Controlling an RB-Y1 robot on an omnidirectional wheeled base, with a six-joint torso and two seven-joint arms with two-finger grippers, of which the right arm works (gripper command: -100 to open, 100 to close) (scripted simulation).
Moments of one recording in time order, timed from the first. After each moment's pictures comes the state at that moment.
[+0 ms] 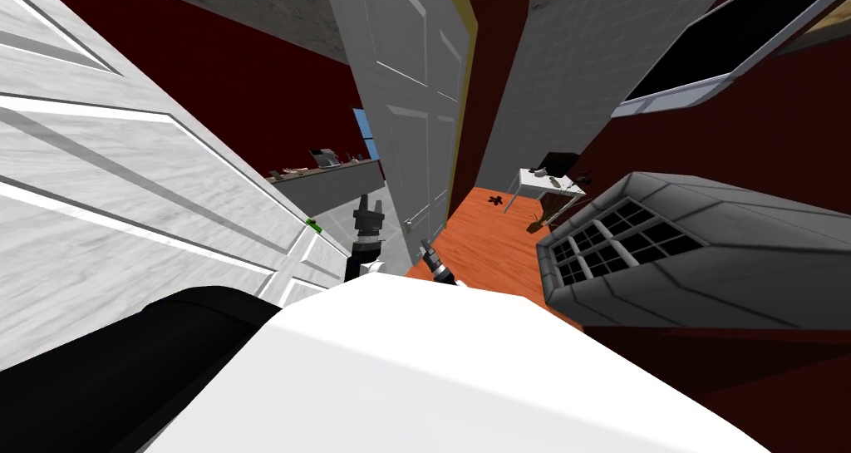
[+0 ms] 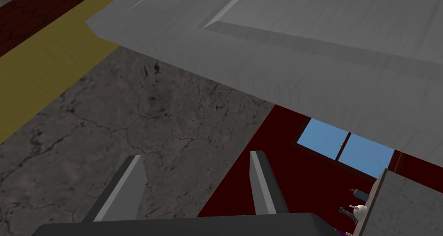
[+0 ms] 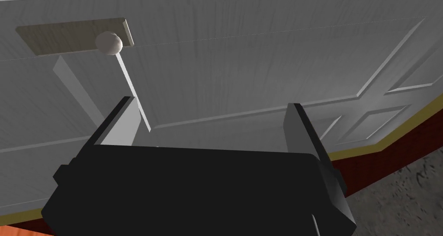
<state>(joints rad) 0.05 -0.14 0.79 -1.28 -0.06 -0.67 -0.07</state>
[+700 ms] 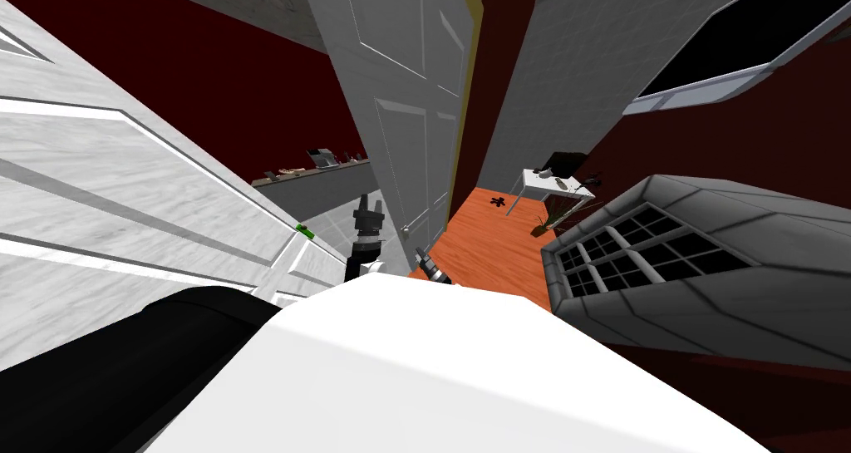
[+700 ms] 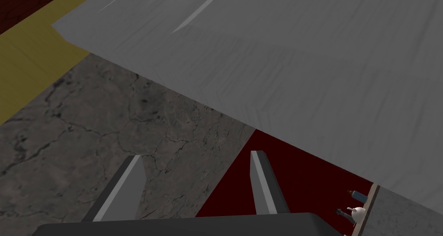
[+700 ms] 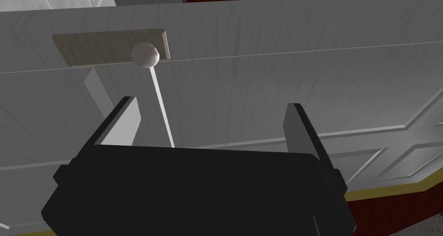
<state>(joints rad) 0.00 -0.15 0.88 -1.15 -0.06 -0.70 -0.08</state>
